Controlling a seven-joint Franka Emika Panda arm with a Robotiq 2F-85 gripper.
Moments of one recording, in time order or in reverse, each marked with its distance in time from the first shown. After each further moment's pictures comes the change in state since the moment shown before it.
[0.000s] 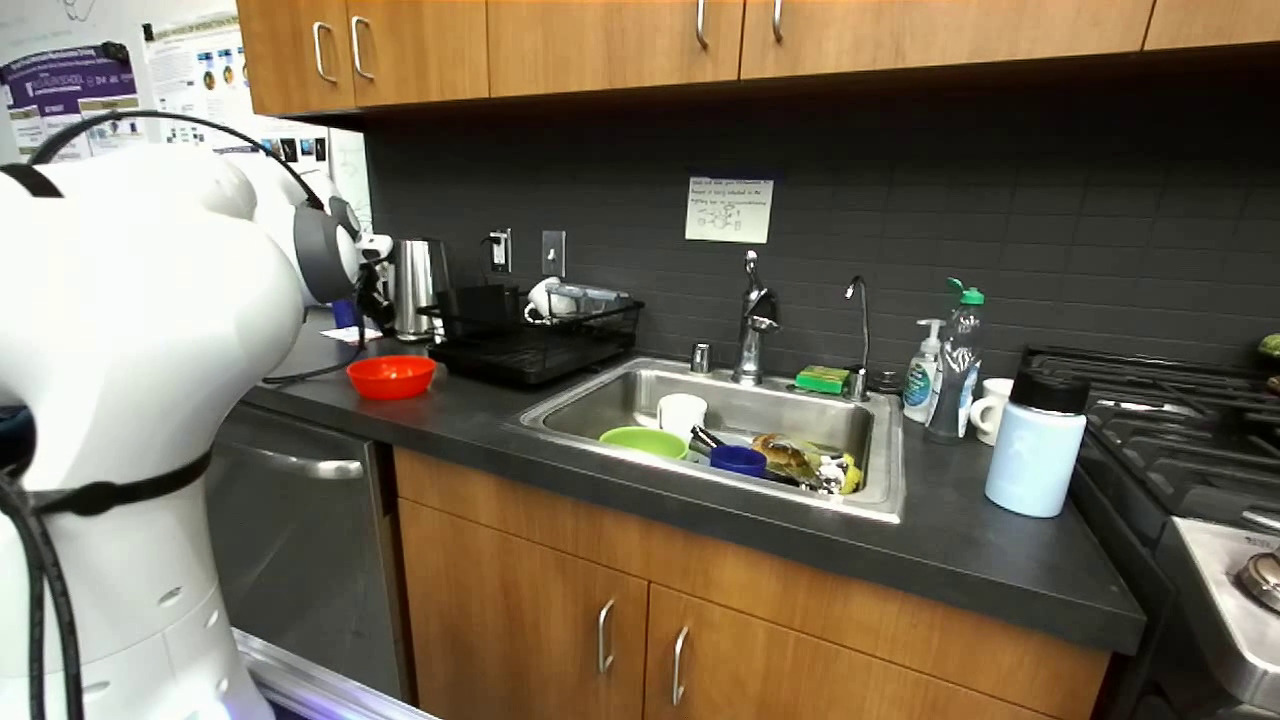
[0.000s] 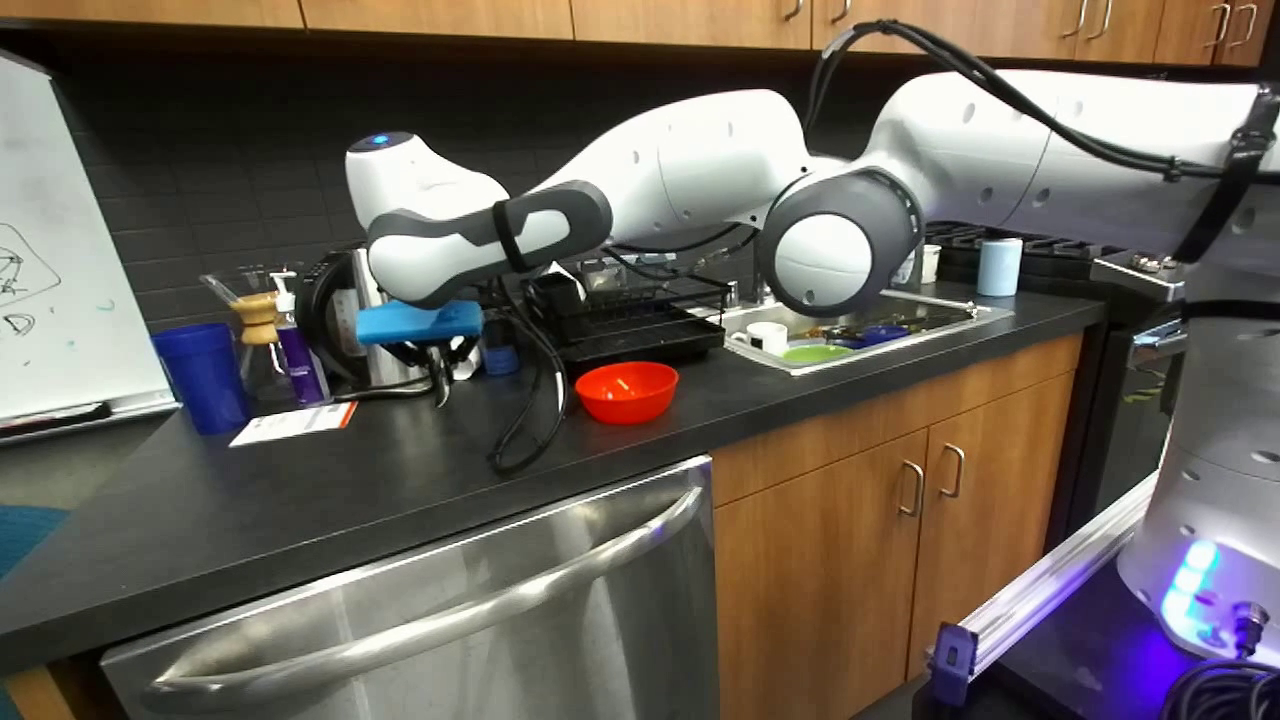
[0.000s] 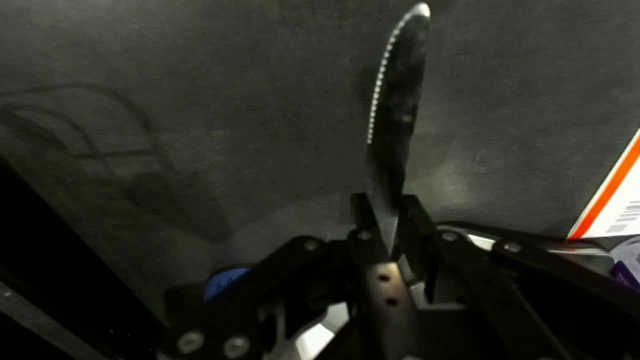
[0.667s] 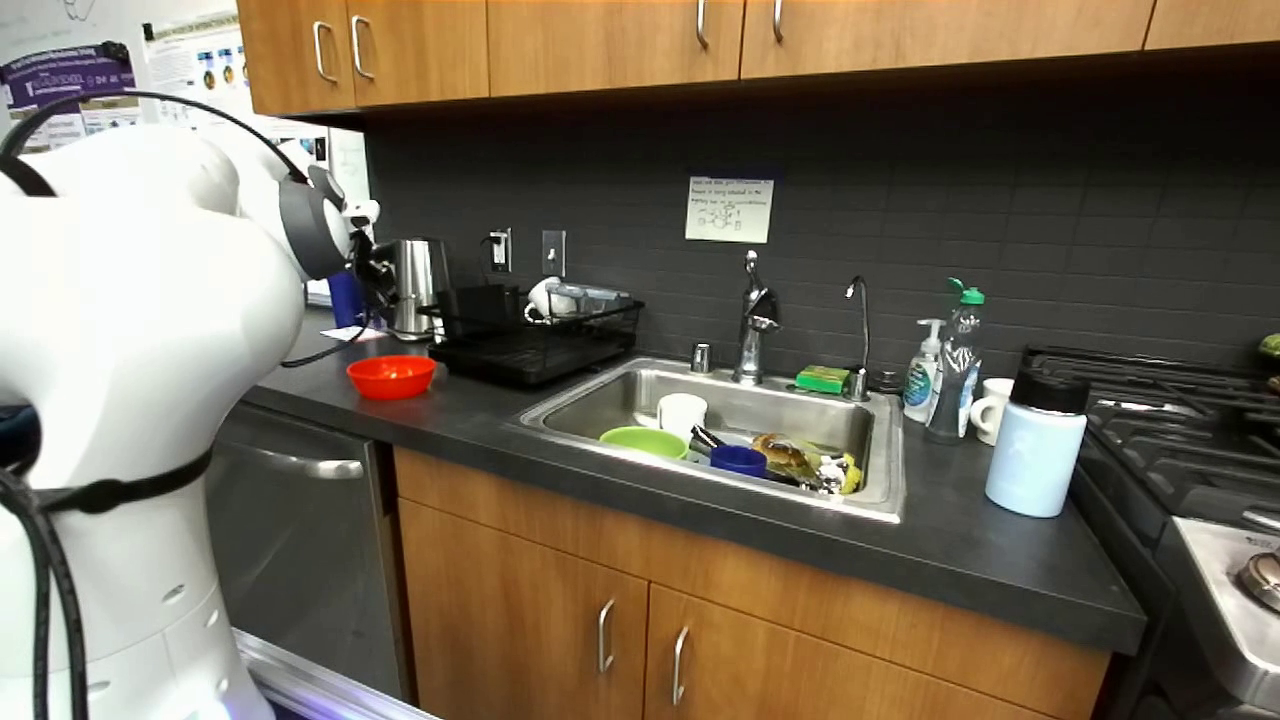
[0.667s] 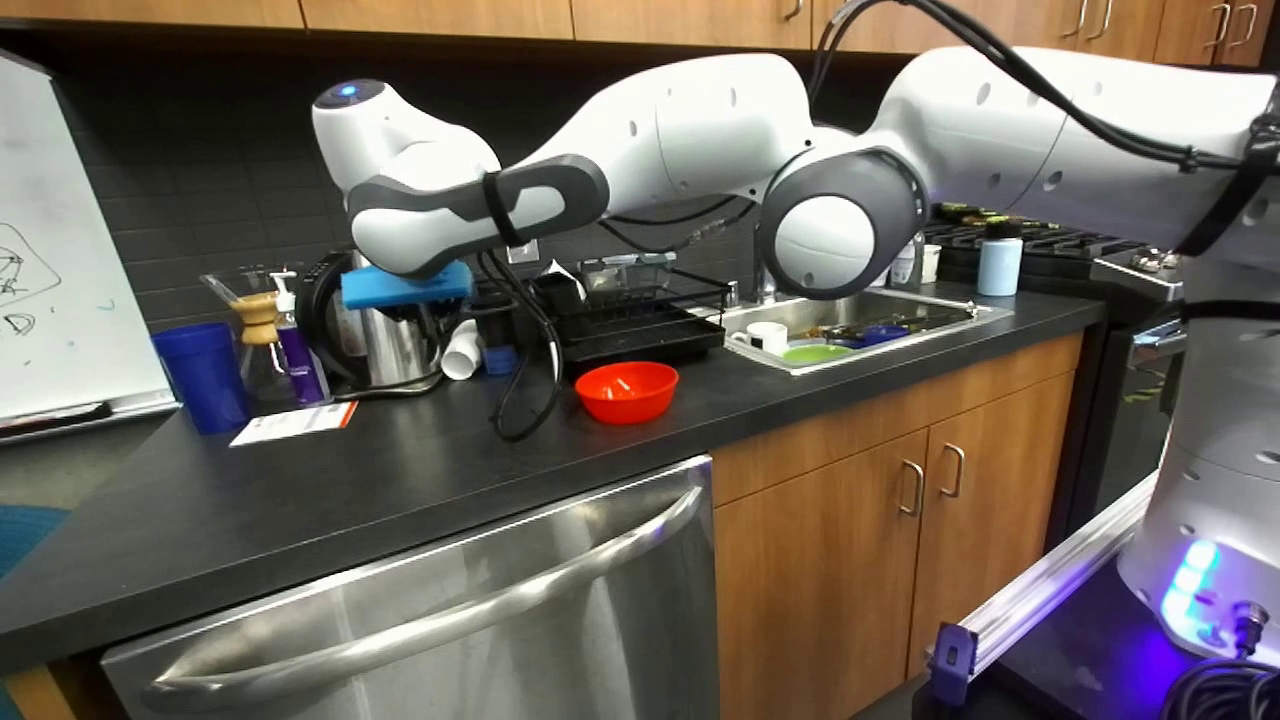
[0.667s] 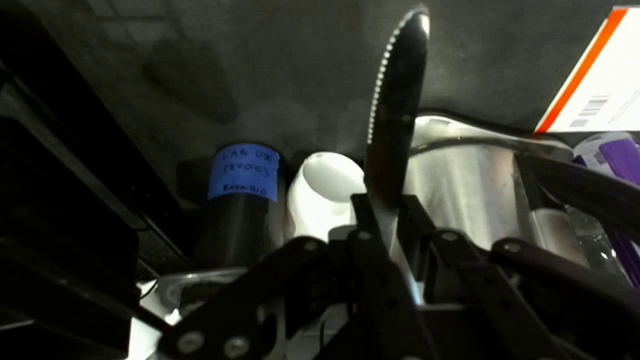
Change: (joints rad) arm 0.042 -0.063 -0.085 0.001 -0.089 -0.003 0.006
